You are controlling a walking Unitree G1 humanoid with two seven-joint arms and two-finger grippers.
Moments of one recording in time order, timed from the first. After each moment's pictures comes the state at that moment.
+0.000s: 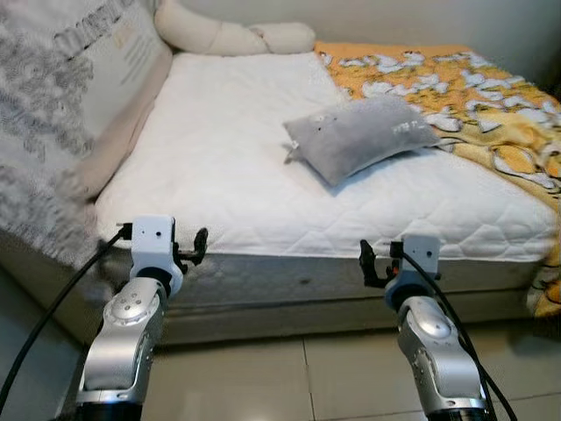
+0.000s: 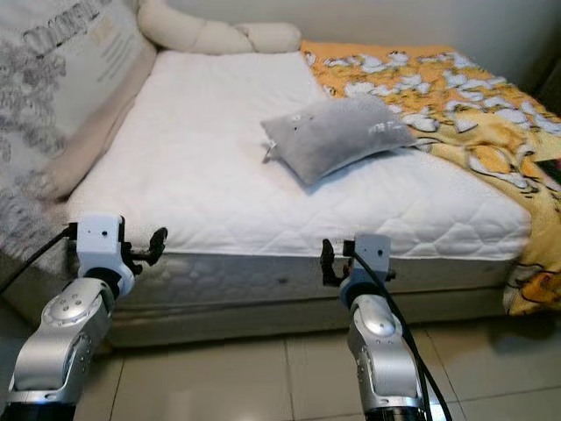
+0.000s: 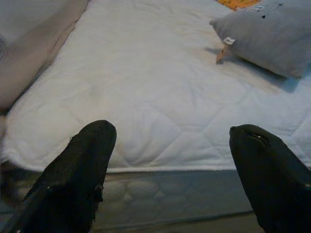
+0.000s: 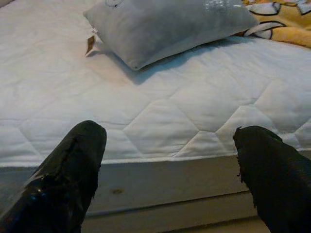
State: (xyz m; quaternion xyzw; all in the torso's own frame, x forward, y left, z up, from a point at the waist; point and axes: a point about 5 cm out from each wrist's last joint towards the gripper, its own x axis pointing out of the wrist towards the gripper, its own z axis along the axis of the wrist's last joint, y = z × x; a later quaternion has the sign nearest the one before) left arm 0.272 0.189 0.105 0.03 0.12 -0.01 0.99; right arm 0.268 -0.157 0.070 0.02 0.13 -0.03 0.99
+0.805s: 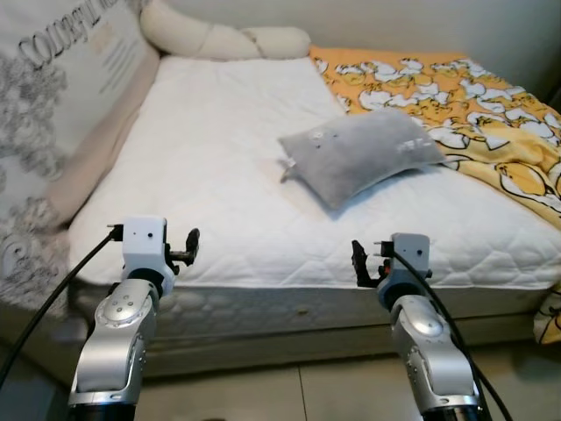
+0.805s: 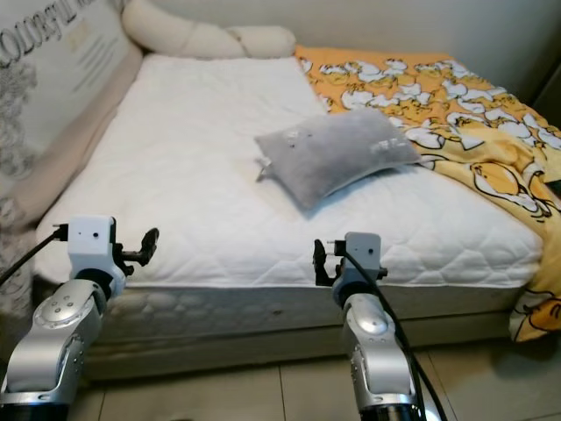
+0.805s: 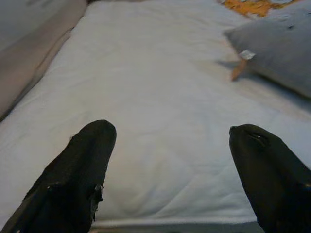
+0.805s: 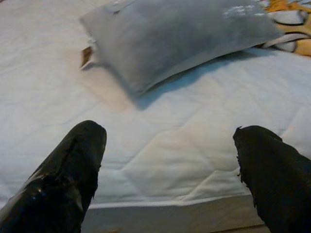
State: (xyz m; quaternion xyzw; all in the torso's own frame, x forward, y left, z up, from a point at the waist) left arm 0.271 0.193 0.105 0.03 0.11 -0.01 0.99; right arm 0.271 -0.151 0.069 0.02 0.14 -0.02 0.99
